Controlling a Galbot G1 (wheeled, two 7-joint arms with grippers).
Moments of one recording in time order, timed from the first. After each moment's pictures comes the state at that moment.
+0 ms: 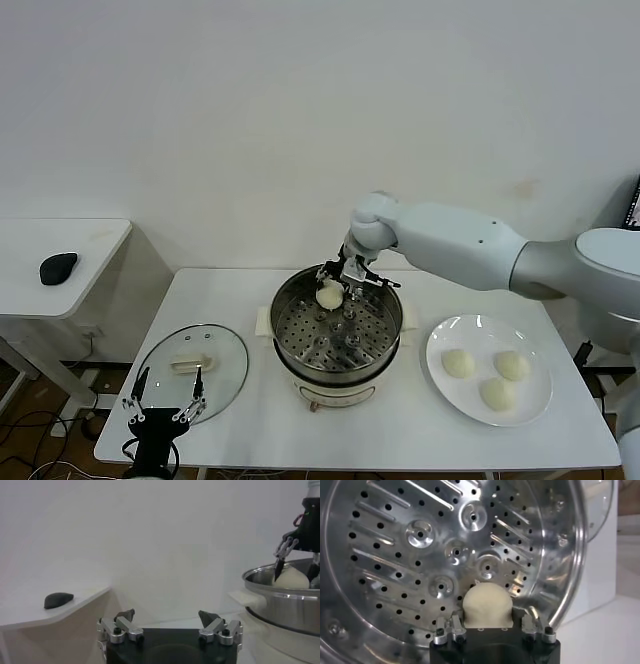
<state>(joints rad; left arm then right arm) 1.80 -1.38 -0.60 -2.17 0.00 -0.06 -0.17 0.46 1.22 -1.29 1.11 -0.25 0.48 -0.86</state>
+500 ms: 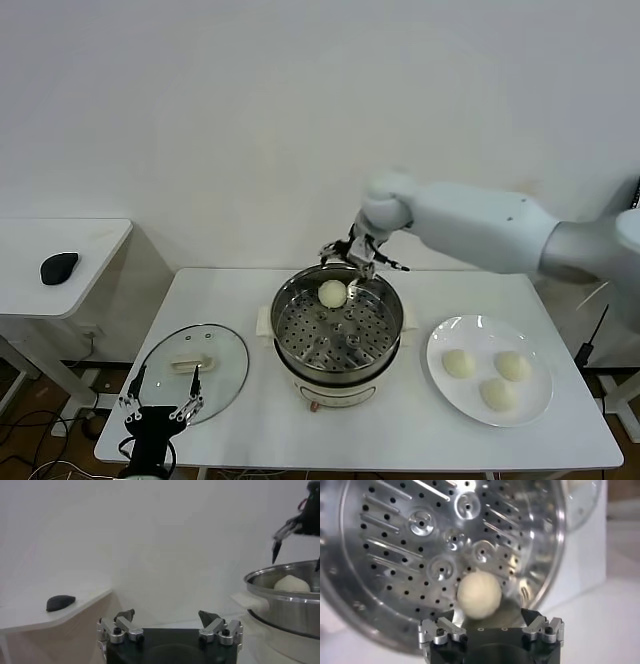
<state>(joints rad) 1.80 -1.37 -0.61 -2.18 -0.01 -0.06 -0.17 0.66 1.04 -1.35 1.32 0.06 0.15 -0.97</state>
